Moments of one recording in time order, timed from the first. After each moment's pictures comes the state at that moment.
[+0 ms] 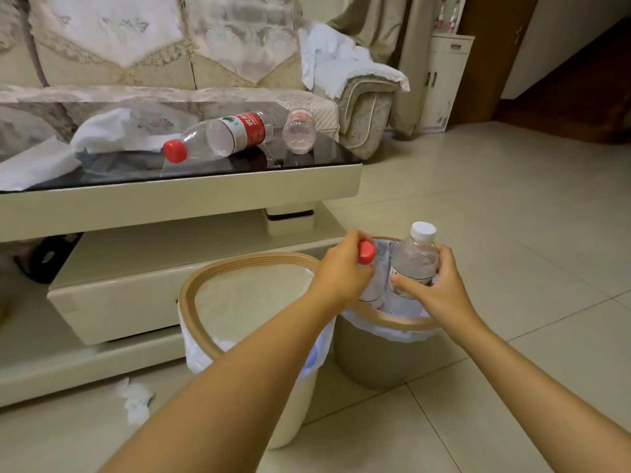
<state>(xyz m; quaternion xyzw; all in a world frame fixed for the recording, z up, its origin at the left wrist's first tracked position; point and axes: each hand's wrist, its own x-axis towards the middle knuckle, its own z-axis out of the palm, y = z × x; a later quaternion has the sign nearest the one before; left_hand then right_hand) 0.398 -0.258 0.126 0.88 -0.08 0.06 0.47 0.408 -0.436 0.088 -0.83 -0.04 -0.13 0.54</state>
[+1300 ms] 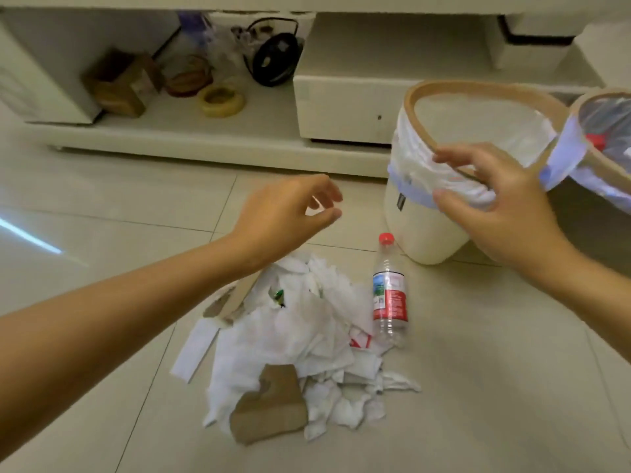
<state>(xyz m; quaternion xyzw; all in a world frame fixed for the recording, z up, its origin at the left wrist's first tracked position) 0.091 -0.028 0.088 0.97 0.10 0.08 0.23 0.220 -0.254 0.098 -0.83 -0.41 -0.02 0.39</state>
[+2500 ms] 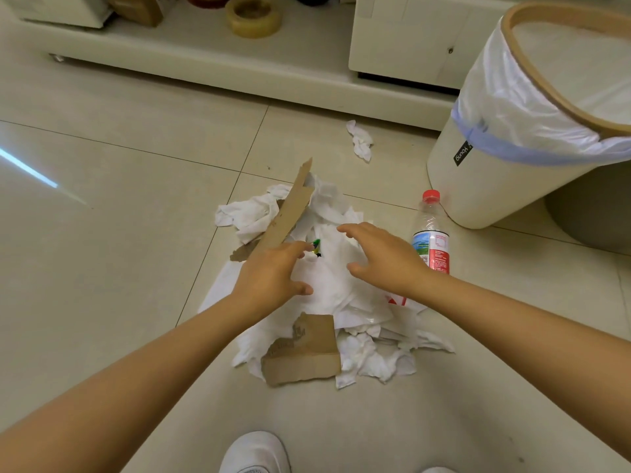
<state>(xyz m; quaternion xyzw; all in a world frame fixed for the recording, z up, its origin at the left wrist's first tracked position) -0.040 -0.001 -0.068 0.92 0.24 -0.10 0.28 0.114 -0.147 -0.055 -0.84 -0.47 0.25 0.11</state>
